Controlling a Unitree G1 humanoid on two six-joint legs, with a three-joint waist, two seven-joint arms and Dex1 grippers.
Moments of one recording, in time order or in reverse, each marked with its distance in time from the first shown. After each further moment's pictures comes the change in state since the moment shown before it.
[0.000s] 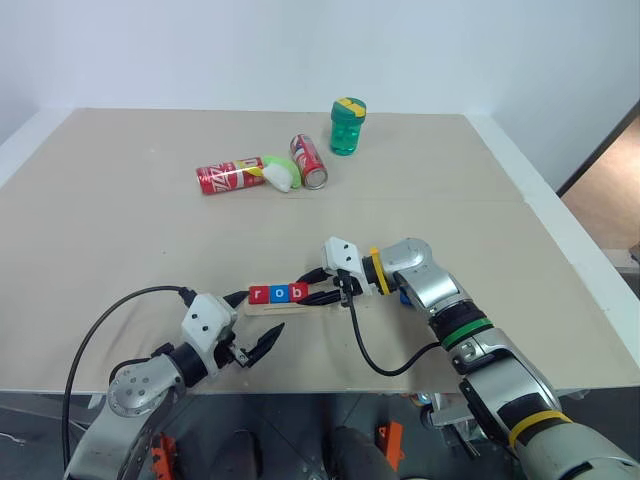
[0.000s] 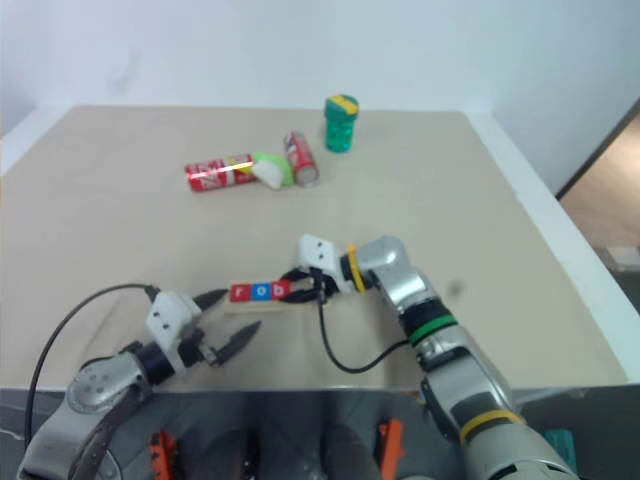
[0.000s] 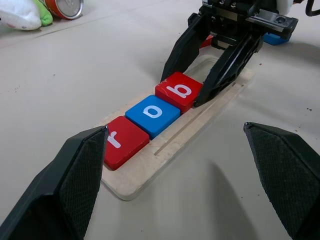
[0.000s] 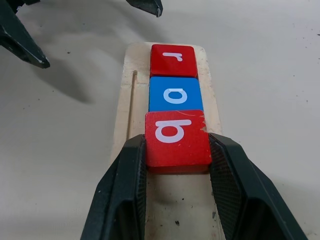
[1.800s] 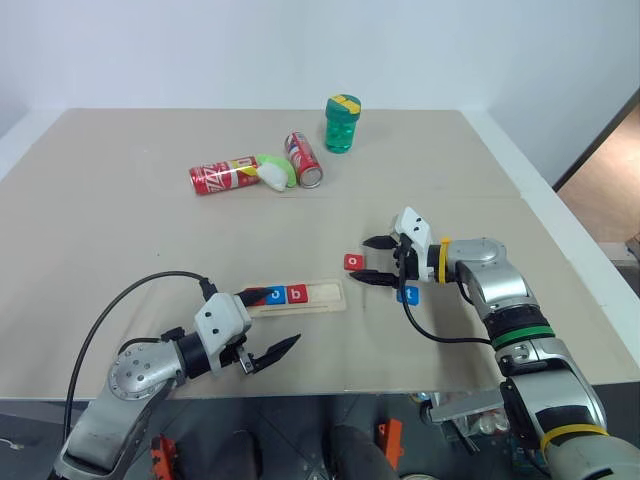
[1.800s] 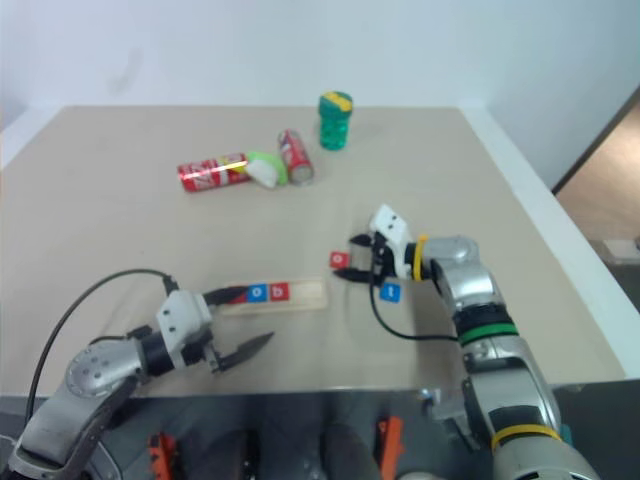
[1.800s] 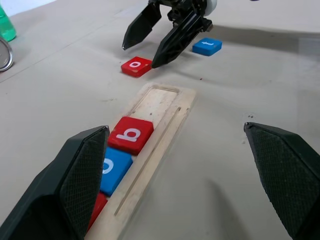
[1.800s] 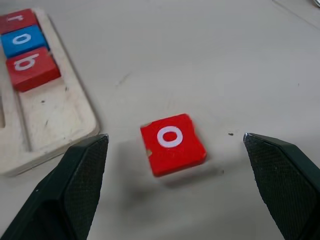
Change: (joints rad) left arm -0.093 0.097 -0.046 0.018 -0.003 -0.087 -0.175; right arm 0.075 -0.171 -0.247 -0.031 0.042 0.214 -0.132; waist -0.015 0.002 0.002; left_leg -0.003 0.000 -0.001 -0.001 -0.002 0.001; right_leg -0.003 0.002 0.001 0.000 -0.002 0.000
